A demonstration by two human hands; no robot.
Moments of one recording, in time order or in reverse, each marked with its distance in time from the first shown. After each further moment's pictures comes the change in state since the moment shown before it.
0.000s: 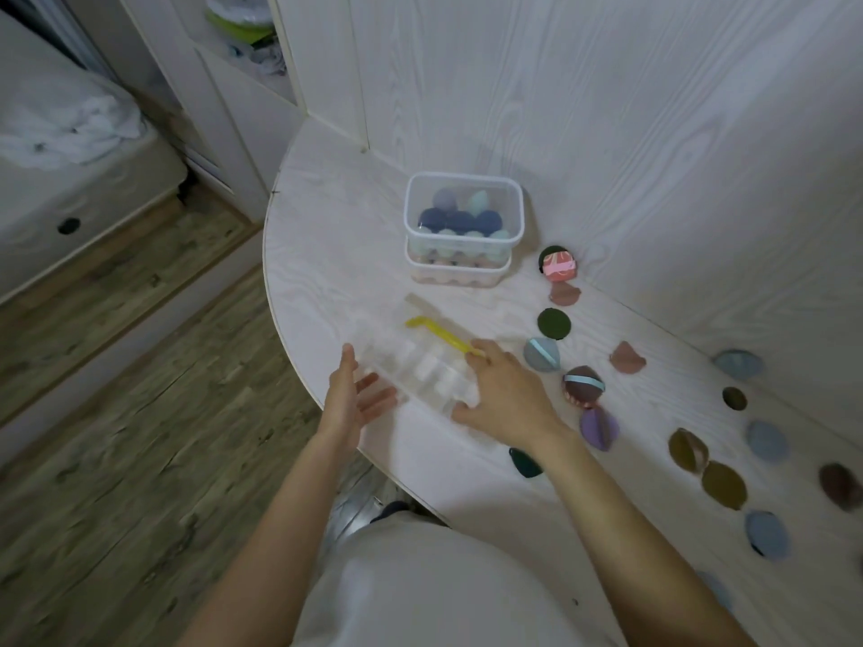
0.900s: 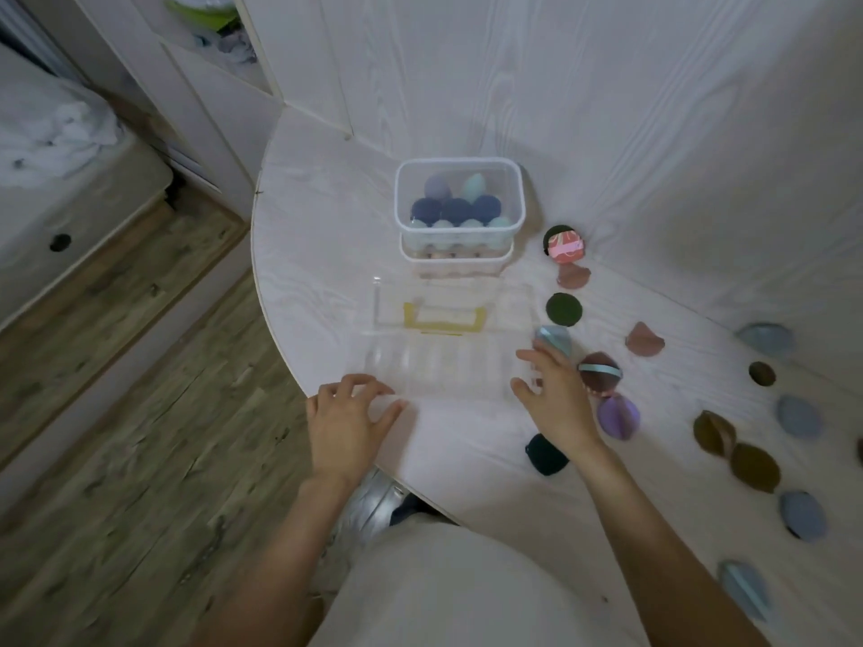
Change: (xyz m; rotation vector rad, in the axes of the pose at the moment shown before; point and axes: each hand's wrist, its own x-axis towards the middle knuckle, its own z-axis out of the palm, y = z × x) left_hand 0.003 -0.016 -0.026 1.556 0.247 0.884; right_hand 0.000 0.053 0.037 0.502 0.248 0.367
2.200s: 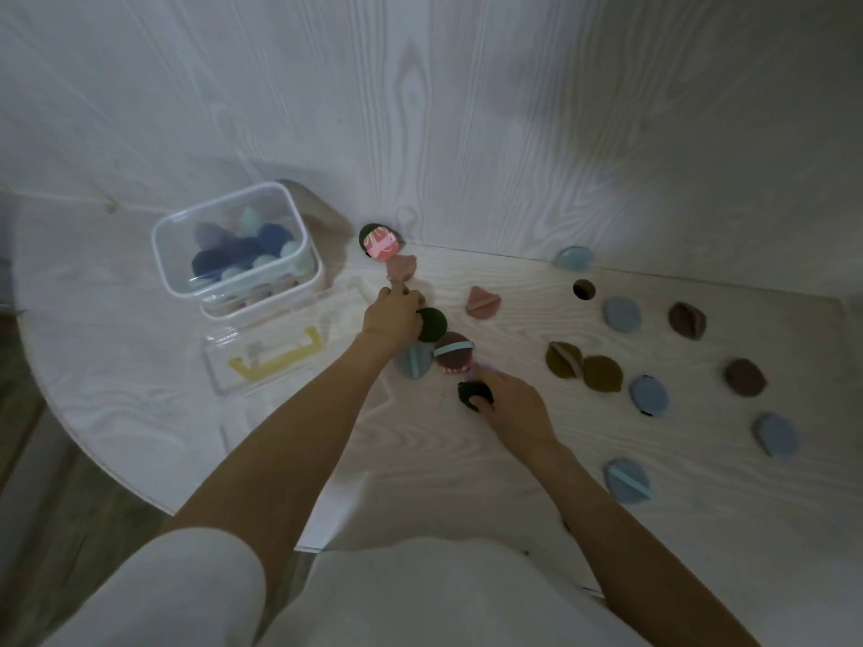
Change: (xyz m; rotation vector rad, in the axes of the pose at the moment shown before) left_hand 0.147 0.247 0.088 0.140 -0.467 0.622; right_hand -0.039 0.104 -0.041 -0.162 0.124 0.158
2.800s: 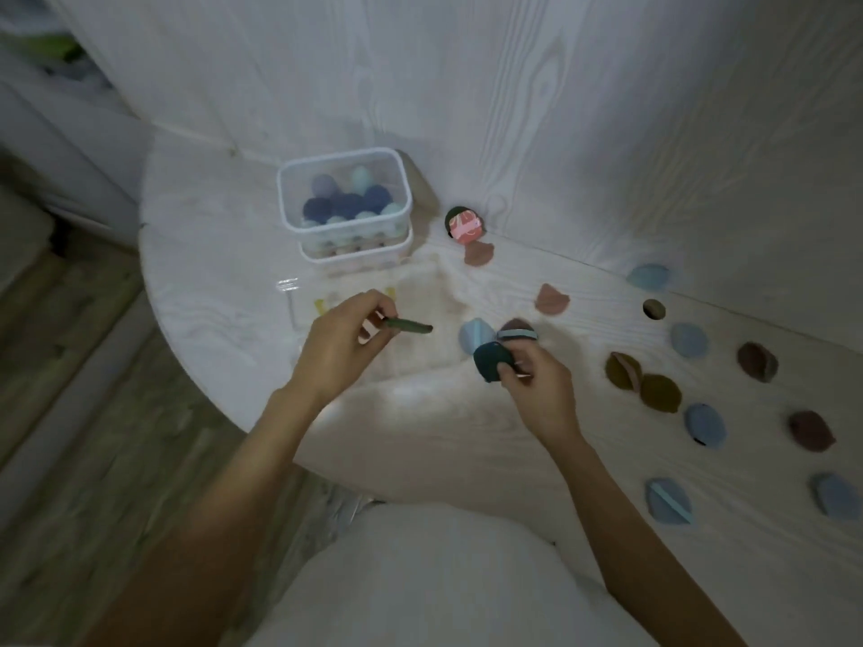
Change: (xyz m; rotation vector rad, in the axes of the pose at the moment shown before) left_hand -0.189 -0.075 -0.048 -0.527 0.509 0.097; right_hand -0.012 -0.062 -0.006 0.388 0.173 -0.008
